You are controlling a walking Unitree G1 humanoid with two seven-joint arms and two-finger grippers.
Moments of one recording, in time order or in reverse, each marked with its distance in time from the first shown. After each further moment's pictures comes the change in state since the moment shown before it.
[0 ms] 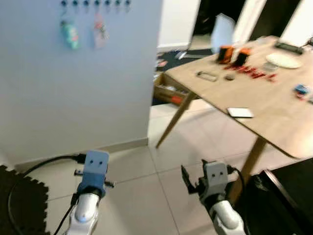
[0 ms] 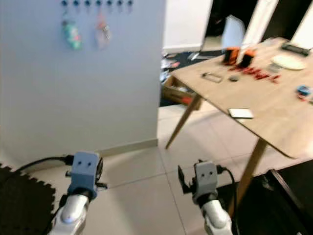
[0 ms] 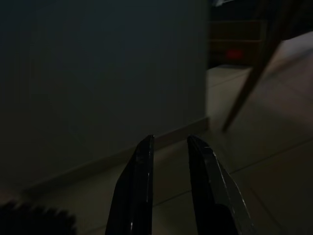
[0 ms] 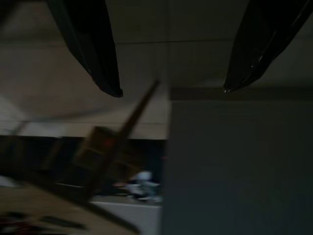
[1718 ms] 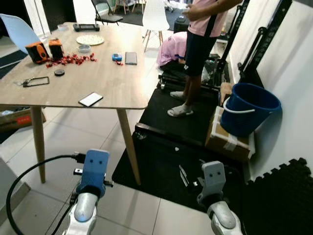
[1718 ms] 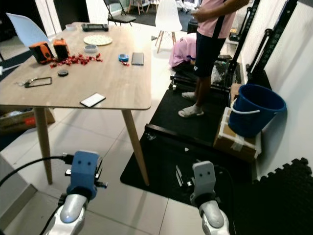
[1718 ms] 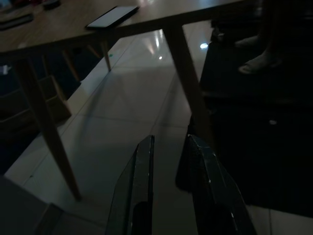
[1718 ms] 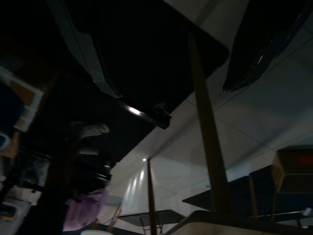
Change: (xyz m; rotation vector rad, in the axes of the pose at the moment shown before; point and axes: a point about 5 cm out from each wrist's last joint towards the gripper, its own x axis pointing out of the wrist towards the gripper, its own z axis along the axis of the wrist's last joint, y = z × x) left arm 0.002 0.001 -0.001 0.013 -0.003 -0.005; right arm 0.002 0.005 -0.003 0.002 0.011 0.014
